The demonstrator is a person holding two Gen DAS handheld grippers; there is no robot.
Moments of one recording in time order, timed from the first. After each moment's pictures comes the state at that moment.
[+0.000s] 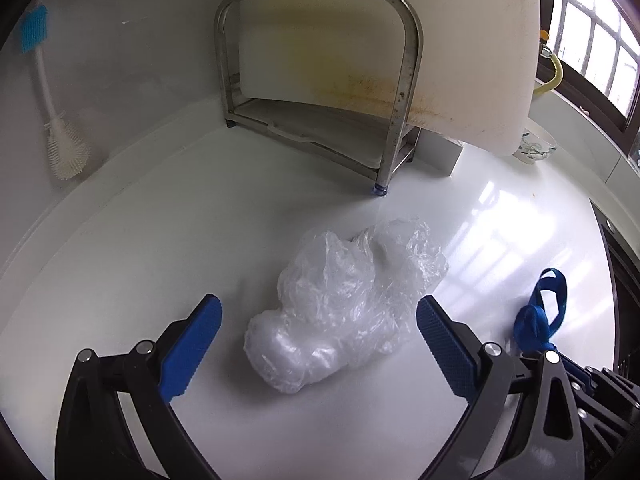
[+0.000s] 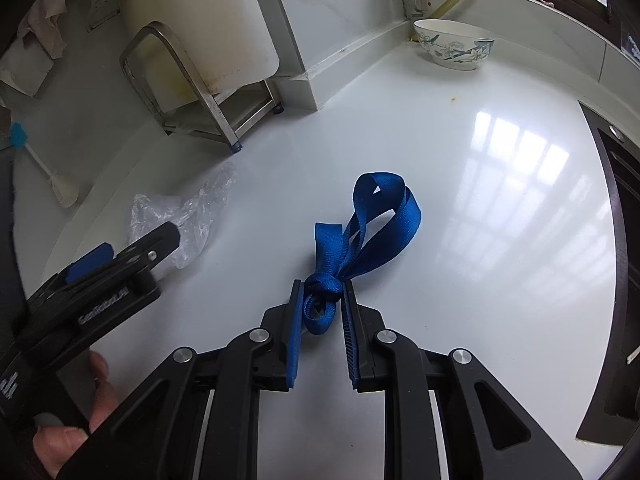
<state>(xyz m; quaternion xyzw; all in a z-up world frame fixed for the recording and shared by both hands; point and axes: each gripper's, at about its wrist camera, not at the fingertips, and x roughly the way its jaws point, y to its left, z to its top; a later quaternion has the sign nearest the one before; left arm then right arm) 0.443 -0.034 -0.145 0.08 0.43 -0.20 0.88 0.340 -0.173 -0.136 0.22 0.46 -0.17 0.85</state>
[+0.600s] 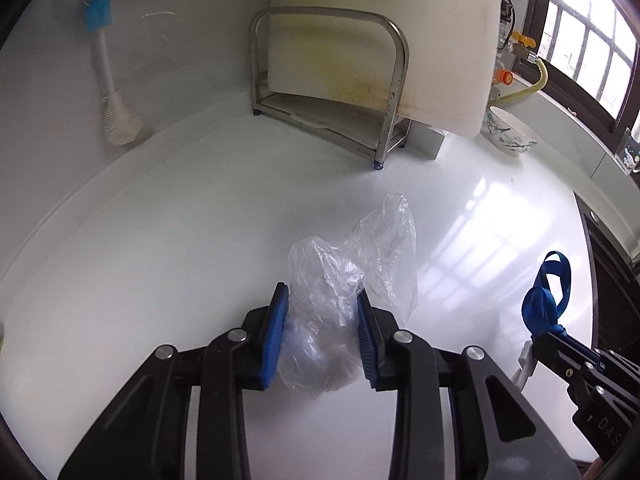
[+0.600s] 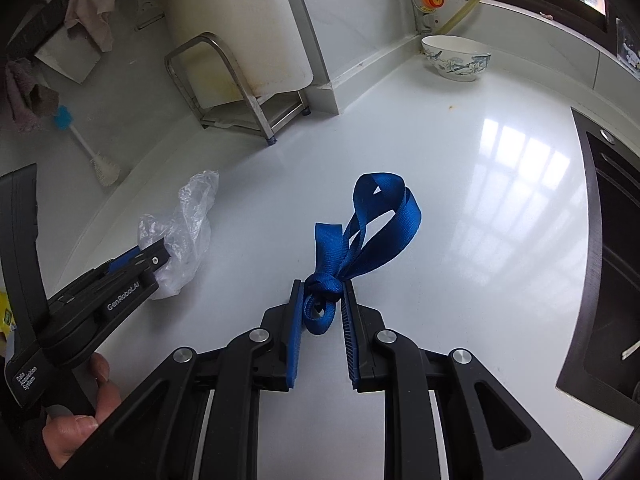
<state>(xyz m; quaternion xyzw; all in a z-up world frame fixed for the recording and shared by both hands) 0.376 0.010 -0.107 0.07 0.44 -0.19 0.88 0.286 -0.147 -0.100 0.21 0.45 -0.13 0.86</state>
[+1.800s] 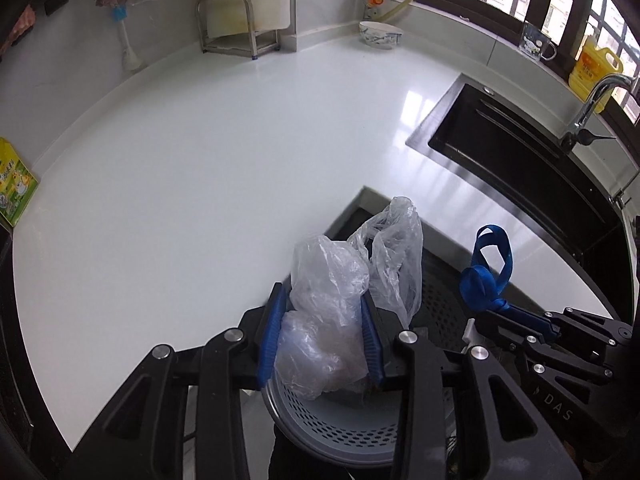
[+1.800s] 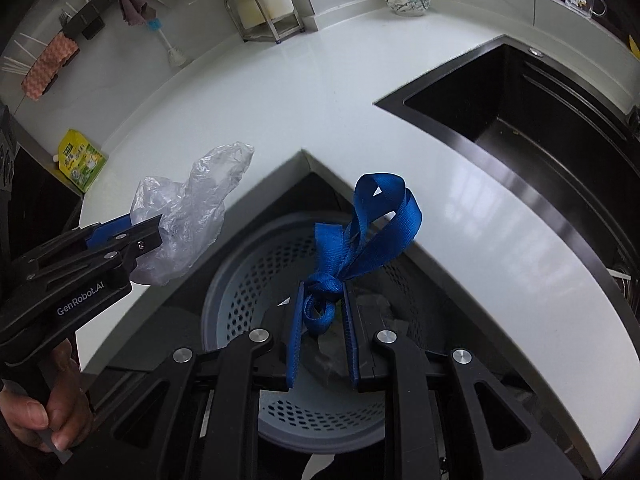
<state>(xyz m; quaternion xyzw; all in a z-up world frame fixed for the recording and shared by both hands) 0.025 -0.057 -0.093 0.10 0.50 -0.20 0.84 -0.033 -0.176 -0.102 0.18 0.53 -0.02 0.83</state>
